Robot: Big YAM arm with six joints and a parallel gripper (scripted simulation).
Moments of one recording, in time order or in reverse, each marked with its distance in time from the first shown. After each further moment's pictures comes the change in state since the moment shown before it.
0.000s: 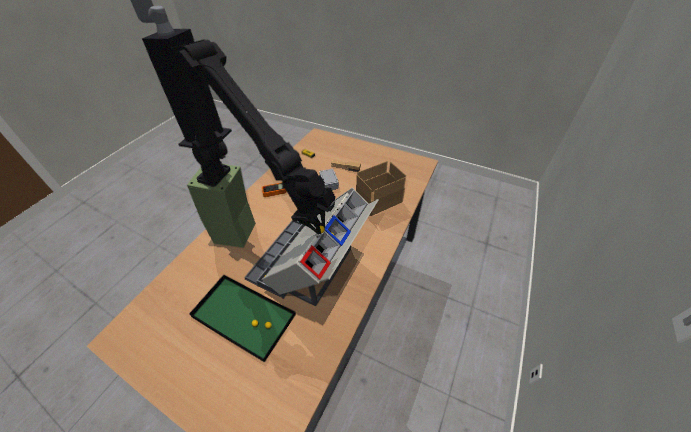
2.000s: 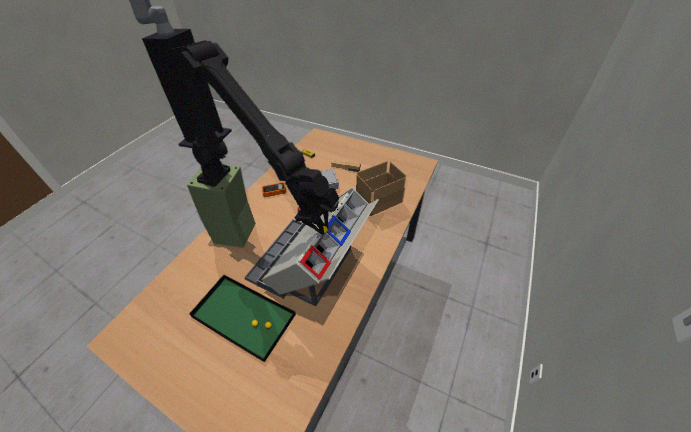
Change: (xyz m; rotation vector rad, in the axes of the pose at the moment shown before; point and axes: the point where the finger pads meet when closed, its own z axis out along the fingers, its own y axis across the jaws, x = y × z) arm -0.010 0.003 0.003 0.000 0.001 0.000
